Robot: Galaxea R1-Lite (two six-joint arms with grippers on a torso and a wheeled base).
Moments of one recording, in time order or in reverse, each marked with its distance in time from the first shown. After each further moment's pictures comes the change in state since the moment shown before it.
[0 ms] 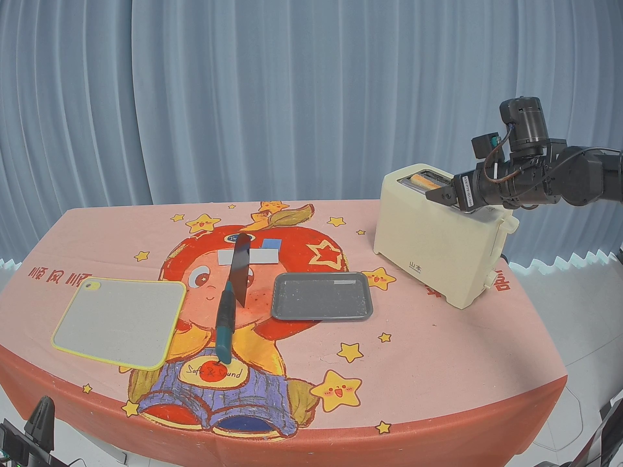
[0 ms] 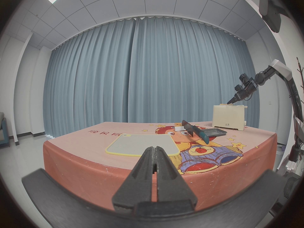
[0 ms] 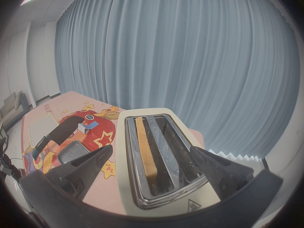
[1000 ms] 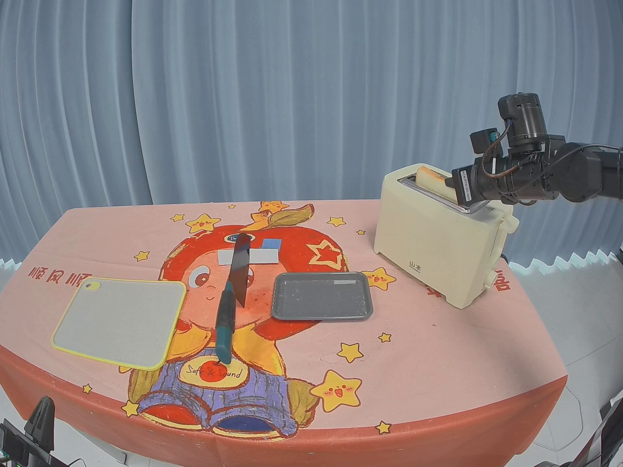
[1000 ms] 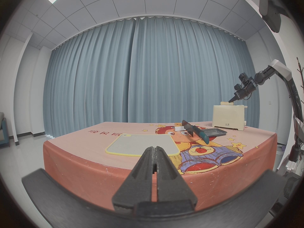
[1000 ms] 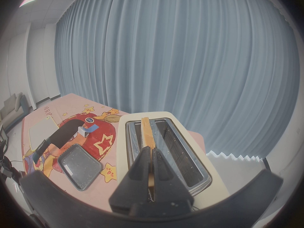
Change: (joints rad) left arm 0.000 0.000 0.000 0.000 0.000 0.000; right arm 0.002 0.011 -0.031 0.001 0.000 0.011
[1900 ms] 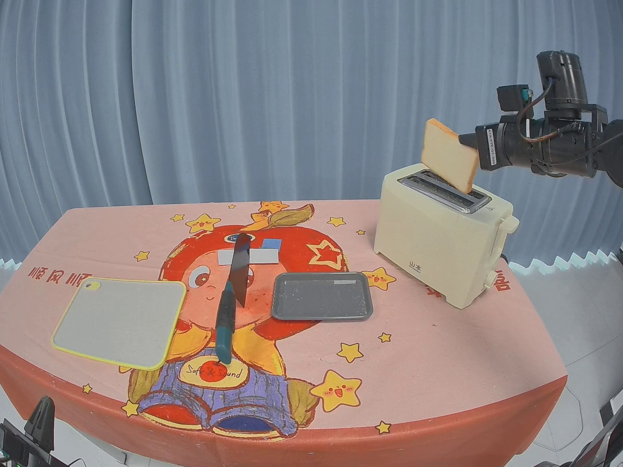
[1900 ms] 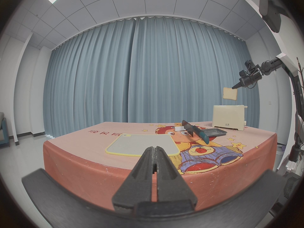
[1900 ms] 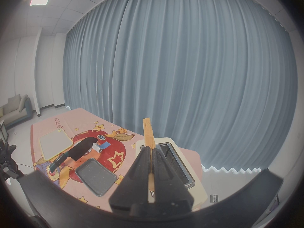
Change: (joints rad) left arm 0.000 0.000 0.000 0.000 0.000 0.000; right arm 0.051 -0.190 0.018 0.002 0.000 -0.006
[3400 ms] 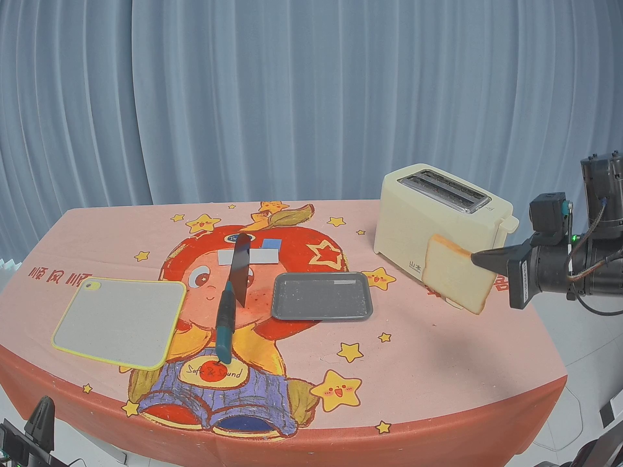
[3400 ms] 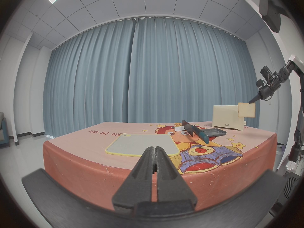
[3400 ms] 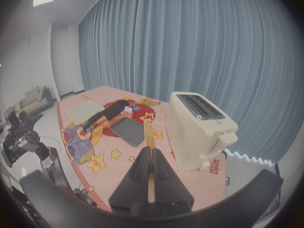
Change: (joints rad) left arm 0.000 0.000 0.000 0.000 0.000 0.000; right arm 0.161 -0.327 0.618 -0.102 0.019 0.052
